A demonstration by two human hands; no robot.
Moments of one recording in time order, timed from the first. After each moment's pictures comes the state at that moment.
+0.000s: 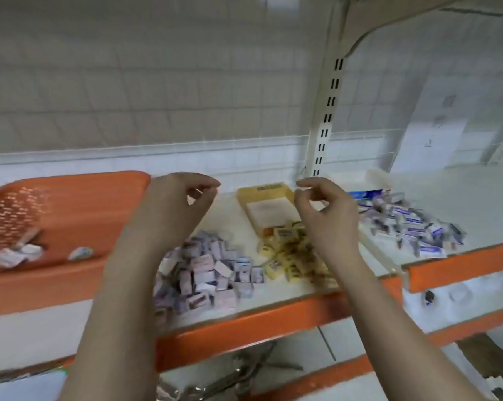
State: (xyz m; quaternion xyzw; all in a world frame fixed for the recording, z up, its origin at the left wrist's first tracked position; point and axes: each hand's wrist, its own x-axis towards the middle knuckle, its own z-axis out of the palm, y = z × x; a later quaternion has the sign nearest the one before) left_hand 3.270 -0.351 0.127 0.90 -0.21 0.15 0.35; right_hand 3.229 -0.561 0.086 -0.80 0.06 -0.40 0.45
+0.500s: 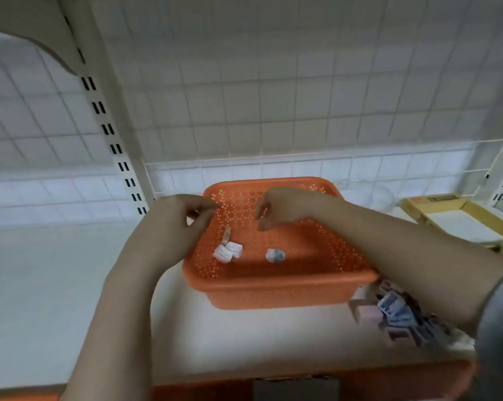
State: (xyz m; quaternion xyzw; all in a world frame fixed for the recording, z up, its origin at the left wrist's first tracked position) left_hand 3.307 -0.045 0.123 0.94 -0.11 0.16 0.29; right_hand 3.390 -0.241 0.118 -0.96 -0.24 0.09 0.11
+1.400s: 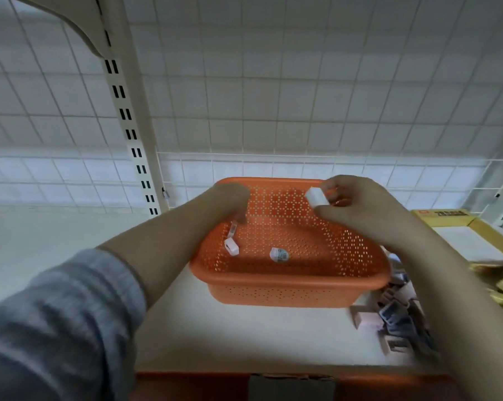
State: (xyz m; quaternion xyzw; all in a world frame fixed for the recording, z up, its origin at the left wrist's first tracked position) left_hand 3.409 -0.099 0.109 0.98 -0.15 -0.06 -0.08; right_hand 3.314 -0.300 0.135 -0.90 -0.09 -0.08 0.42
